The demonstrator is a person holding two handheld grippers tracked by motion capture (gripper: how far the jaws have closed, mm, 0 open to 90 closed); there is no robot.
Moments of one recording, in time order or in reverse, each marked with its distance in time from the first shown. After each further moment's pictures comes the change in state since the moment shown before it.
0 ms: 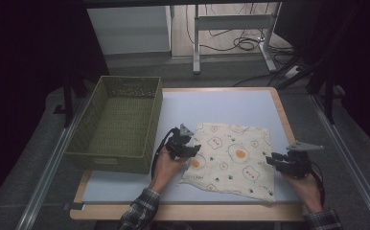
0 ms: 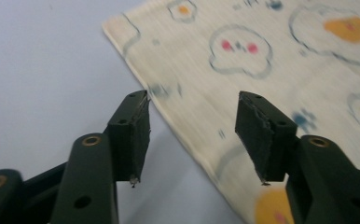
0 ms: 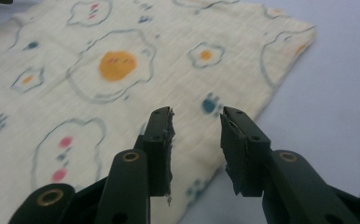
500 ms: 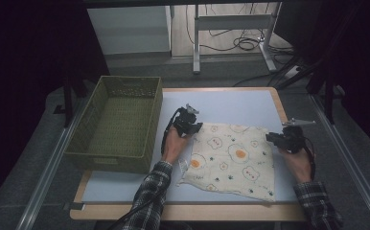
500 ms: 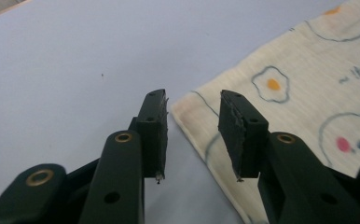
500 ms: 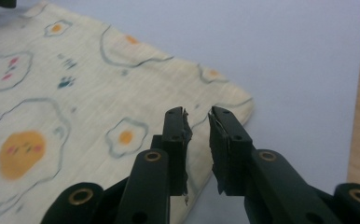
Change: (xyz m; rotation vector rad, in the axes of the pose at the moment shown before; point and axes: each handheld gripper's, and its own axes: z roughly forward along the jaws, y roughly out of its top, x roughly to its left) left arm 0.049 0.042 0.058 -0.009 0.045 -0.008; right arm -0.045 0.050 0.044 0.002 -0.063 0.034
